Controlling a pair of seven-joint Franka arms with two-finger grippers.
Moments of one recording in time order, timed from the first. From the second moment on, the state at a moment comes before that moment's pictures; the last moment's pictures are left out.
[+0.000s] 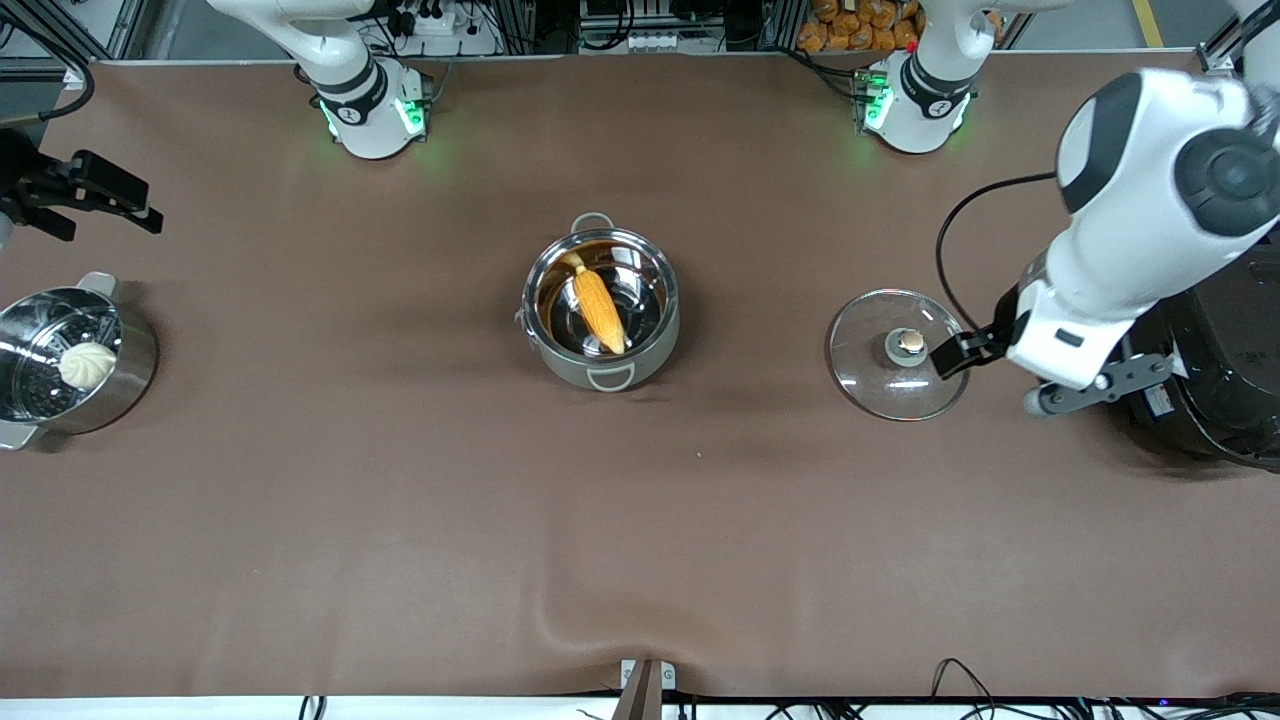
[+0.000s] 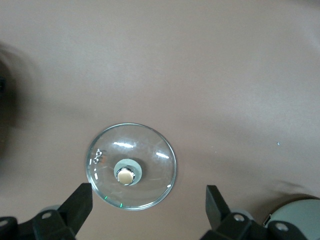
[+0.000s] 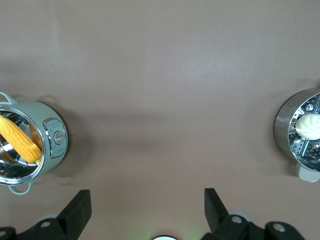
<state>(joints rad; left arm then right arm) -0.12 0.22 -0.14 -1.53 0.05 1.75 -0.55 -0.01 -0.04 -0.02 -1.52 0.07 1.43 -0.06</state>
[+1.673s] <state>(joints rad) -0.03 -0.02 -0.10 -1.59 0.05 1.60 -0.21 -0.01 -0.04 -0.03 -1.53 0.05 1.43 -0.06</state>
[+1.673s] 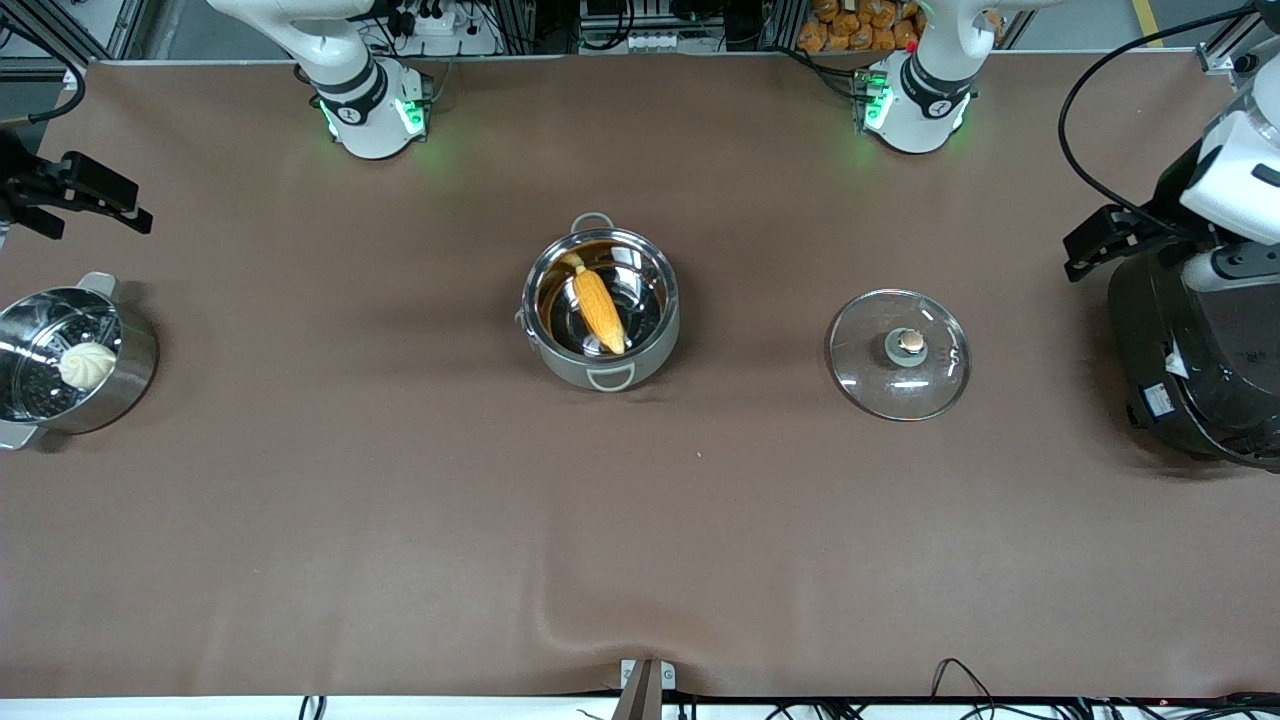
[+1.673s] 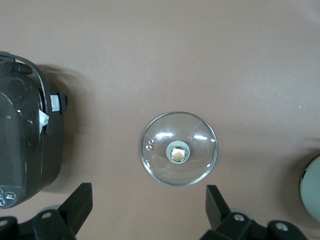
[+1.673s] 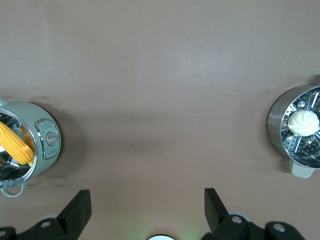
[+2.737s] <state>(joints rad) -0.01 -0.05 -0.08 -1.57 -0.04 1.55 -0.11 -0.01 -0.04 -0.02 -1.53 0.05 1.44 -0.03</state>
